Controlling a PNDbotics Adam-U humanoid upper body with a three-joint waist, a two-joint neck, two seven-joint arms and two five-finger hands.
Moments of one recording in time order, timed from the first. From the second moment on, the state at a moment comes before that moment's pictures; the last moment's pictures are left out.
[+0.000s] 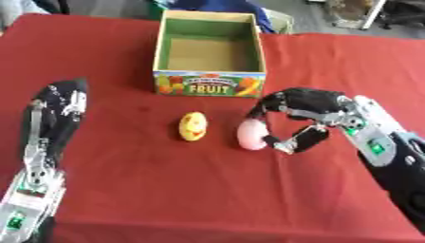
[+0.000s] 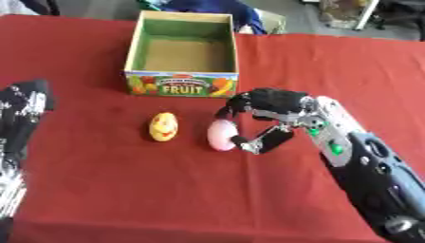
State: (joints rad) left arm -0.19 0.29 -0.08 -1.72 0.01 0.00 0.31; right arm -0.67 -0.37 0.38 -1.25 0.74 -0.69 0.46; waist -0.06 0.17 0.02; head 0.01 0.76
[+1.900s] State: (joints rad) left arm -0.19 0.29 -0.08 -1.72 0.01 0.00 0.31; right arm -0.68 -0.39 0.35 -1.28 0.81 -0.79 0.19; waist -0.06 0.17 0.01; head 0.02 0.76
